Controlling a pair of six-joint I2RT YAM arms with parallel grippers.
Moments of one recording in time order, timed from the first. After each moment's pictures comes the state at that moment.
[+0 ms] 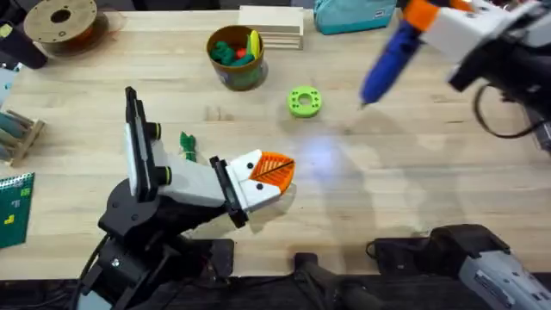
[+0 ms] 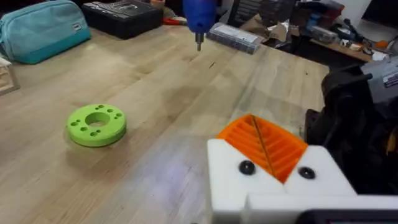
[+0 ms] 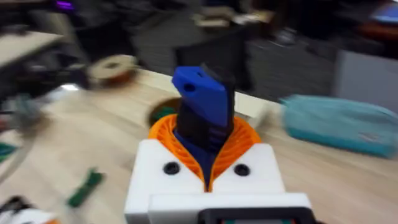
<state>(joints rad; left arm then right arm) -0.50 0.01 0.01 -0.06 0.65 -0.16 0.03 0.74 0.66 0.05 -0.59 0.13</state>
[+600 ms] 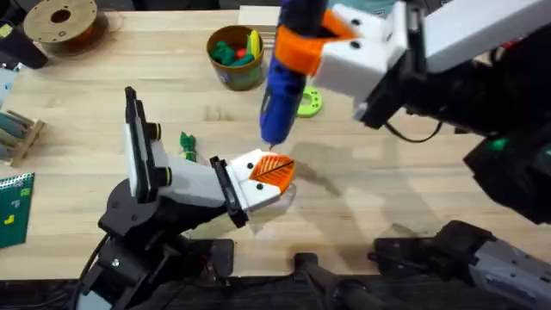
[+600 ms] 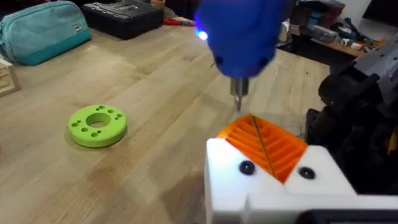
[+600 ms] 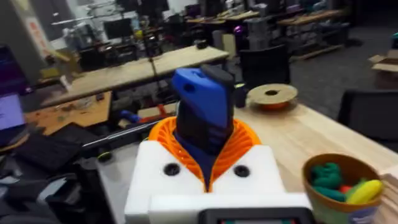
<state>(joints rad) -0.50 0.01 0.01 -0.06 0.65 -0.16 0.62 0.92 0.65 0.48 -0.58 0.28</state>
